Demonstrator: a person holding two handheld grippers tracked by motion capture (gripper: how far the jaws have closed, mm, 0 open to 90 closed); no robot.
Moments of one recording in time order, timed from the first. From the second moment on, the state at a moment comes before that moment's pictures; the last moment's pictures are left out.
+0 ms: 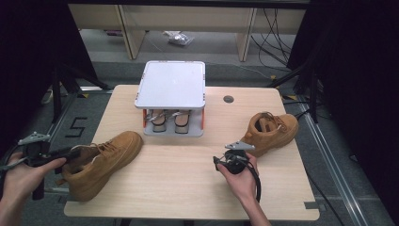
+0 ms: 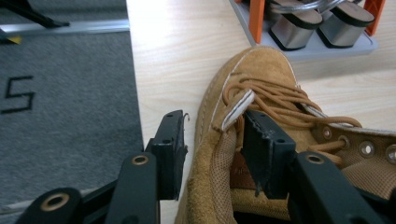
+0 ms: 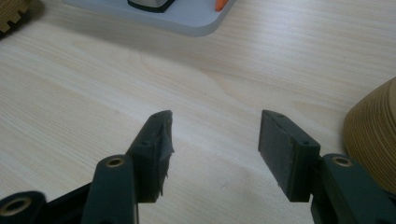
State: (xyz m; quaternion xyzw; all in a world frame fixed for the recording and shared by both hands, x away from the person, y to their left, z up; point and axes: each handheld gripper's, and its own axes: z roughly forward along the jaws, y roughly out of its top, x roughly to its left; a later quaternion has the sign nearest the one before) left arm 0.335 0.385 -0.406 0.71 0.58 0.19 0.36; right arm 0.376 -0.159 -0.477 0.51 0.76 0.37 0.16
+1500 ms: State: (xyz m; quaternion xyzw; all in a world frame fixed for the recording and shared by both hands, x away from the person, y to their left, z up) left arm 0.333 0.390 -0.420 0.67 0.61 0.09 0.41; right arm 0.377 -0.160 -0.481 0.51 0.77 0.35 0.17
